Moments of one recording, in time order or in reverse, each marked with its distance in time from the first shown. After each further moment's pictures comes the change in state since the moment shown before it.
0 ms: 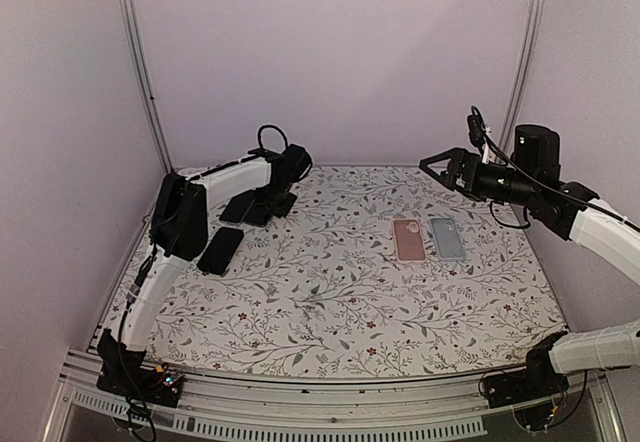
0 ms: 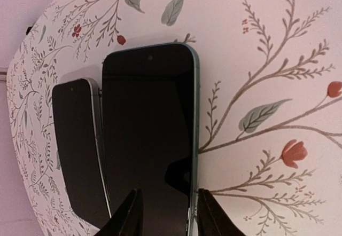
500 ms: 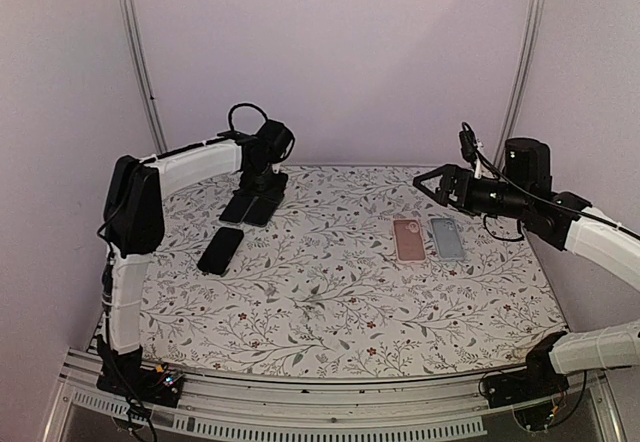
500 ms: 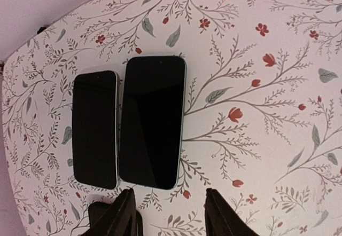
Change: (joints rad) left arm 0.003 -0.361 -0.367 0.174 0.166 -0.084; right arm 0.046 -0.008 -0.062 0.003 0.048 0.009
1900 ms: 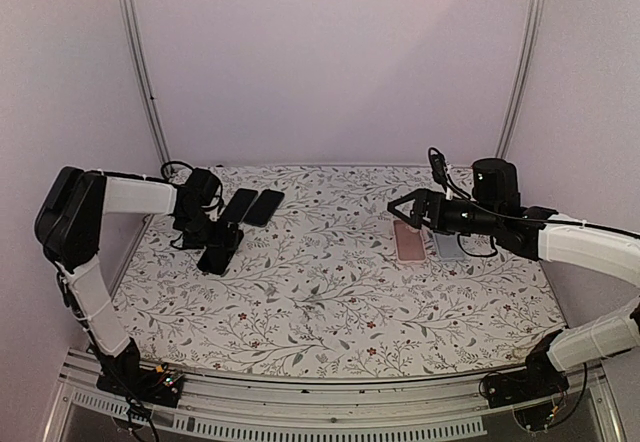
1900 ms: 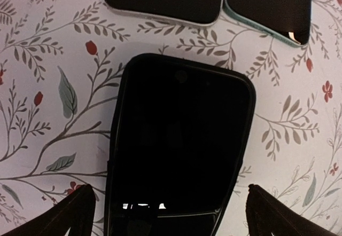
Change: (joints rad) left arm 0.251 -0.442 -0.891 0.345 0.314 -0.095; right arm 0.103 0.144 -0.108 0.200 0.003 0.030
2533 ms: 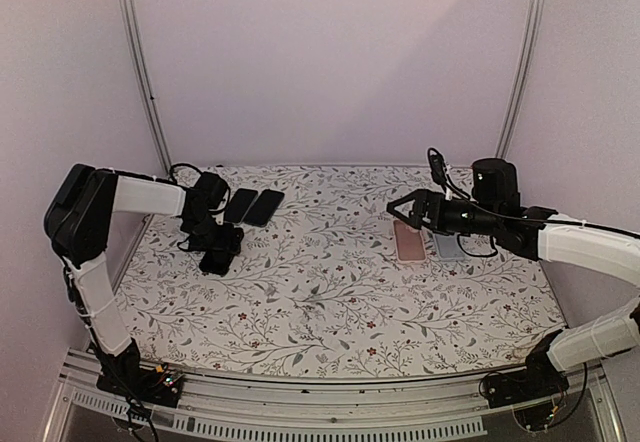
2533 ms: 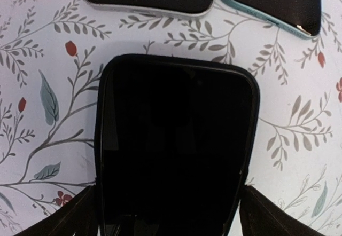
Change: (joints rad) left arm -0.030 0.069 0.030 0.013 -0.019 0.000; right arm 0.000 0.001 0.000 0.000 -0.014 0.003
